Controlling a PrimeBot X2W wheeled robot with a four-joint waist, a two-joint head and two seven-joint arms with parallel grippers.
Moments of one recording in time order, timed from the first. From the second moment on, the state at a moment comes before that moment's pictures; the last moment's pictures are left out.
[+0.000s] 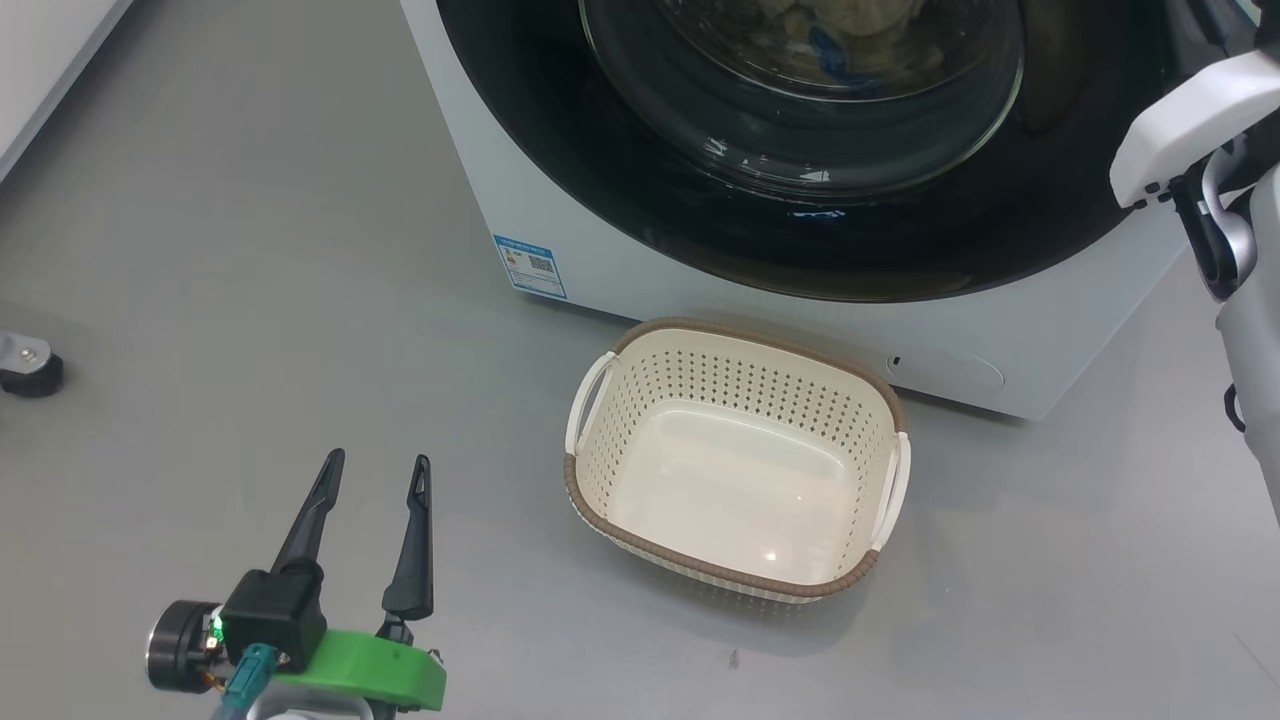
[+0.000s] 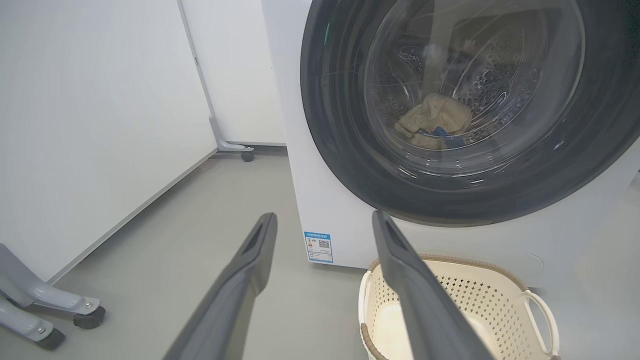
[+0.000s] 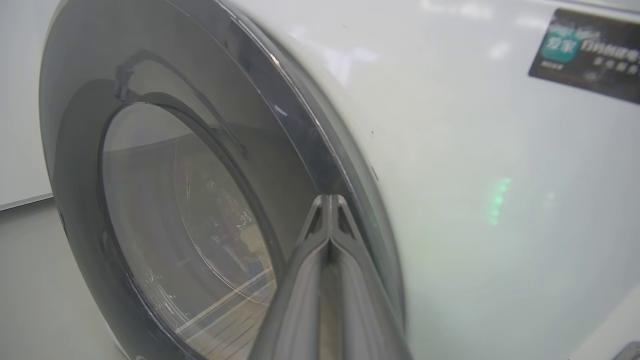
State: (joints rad) left arm -0.03 0.07 -0.24 0.08 -0.29 0.07 -0.25; right arm -0.93 -0.30 0.23 0.77 0.17 0.11 -0.19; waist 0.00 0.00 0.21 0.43
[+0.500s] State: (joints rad) left arm -0.03 0.06 -0.22 0.08 -0.28 0.07 -0.25; right arm -0.89 -0.24 0.30 0.82 0.17 0.12 -0.23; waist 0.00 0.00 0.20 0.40
